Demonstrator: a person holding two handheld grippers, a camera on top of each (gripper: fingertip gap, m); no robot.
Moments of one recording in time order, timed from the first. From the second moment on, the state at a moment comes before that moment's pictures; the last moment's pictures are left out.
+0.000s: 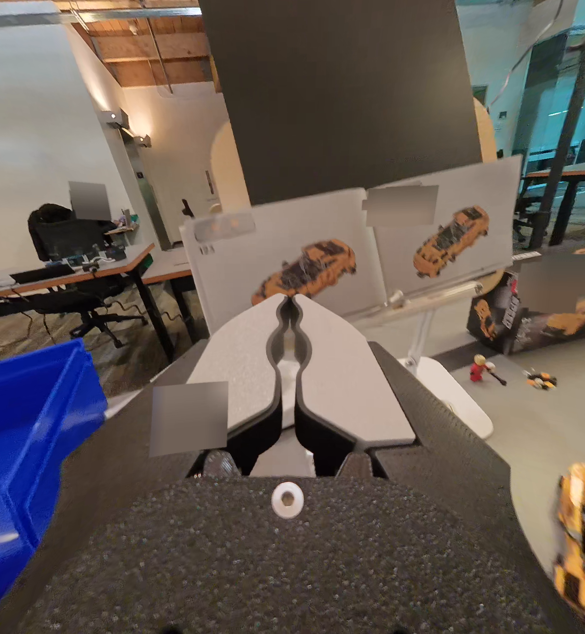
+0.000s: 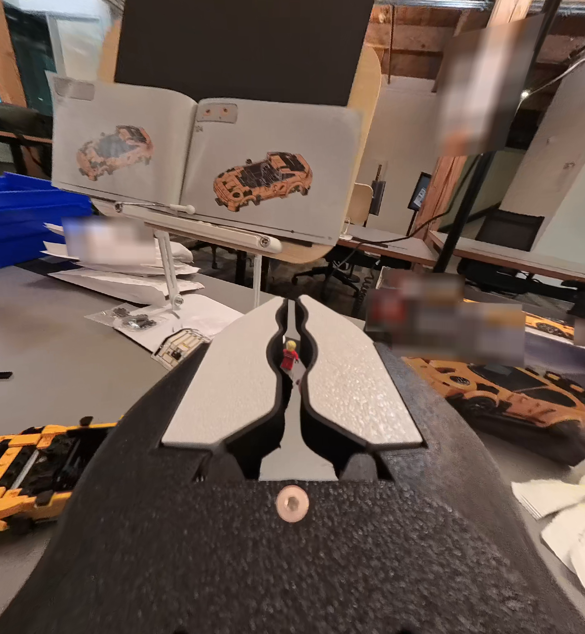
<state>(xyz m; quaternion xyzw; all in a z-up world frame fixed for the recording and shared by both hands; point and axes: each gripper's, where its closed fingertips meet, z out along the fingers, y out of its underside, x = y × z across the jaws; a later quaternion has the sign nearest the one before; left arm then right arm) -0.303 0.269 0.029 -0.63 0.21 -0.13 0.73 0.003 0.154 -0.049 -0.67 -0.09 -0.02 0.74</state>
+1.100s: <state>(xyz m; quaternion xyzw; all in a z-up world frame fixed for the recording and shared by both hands) -0.307 0.385 0.049 -0.68 0.20 -0.05 0.70 -0.001 0.154 -0.051 -0.67 -0.12 -0.01 0.73</state>
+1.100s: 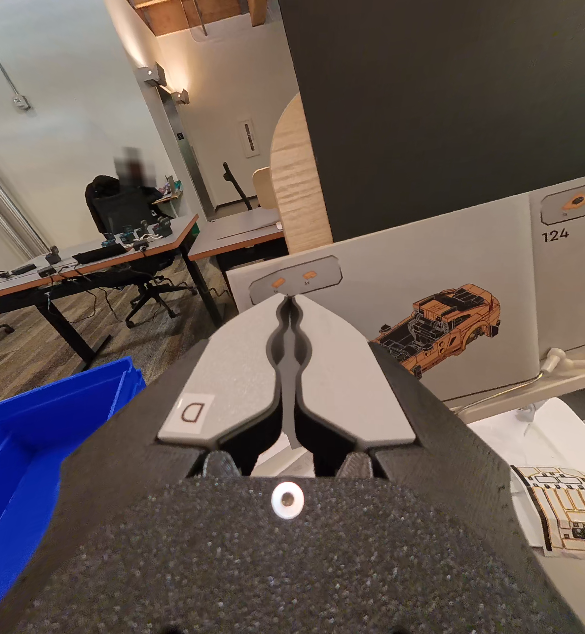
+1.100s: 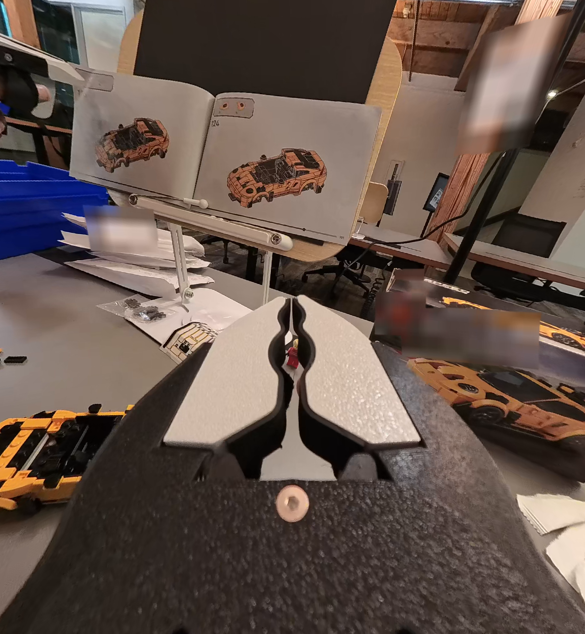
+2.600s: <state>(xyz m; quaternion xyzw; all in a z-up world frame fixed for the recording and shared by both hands) -0.335 0.205 0.006 -0.70 0.33 -0.17 0.61 -0.007 0.158 -0.062 -0.68 -0.13 0.00 0.72</state>
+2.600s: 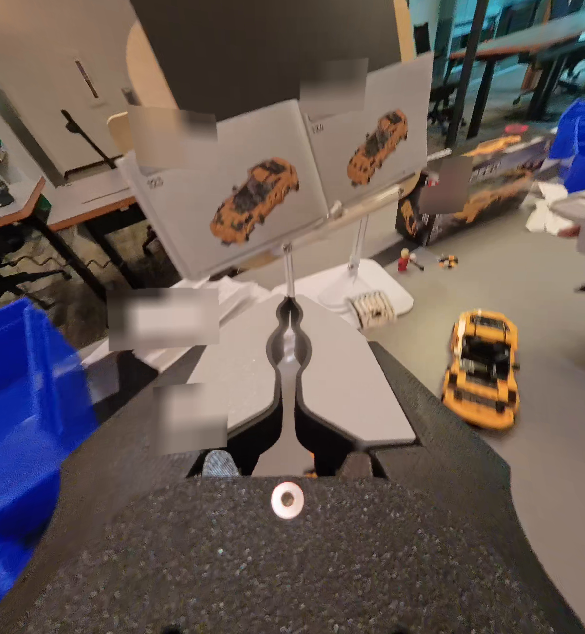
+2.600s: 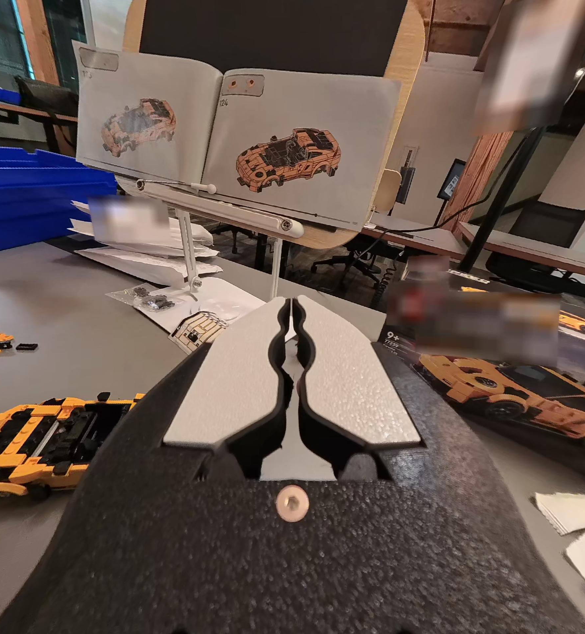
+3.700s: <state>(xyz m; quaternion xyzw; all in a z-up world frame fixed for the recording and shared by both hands) -0.355 0.176 -0.229 -0.88 0.33 -0.13 0.31 -0.030 0.164 -0.098 -0.71 -0.15 0.04 0.68</state>
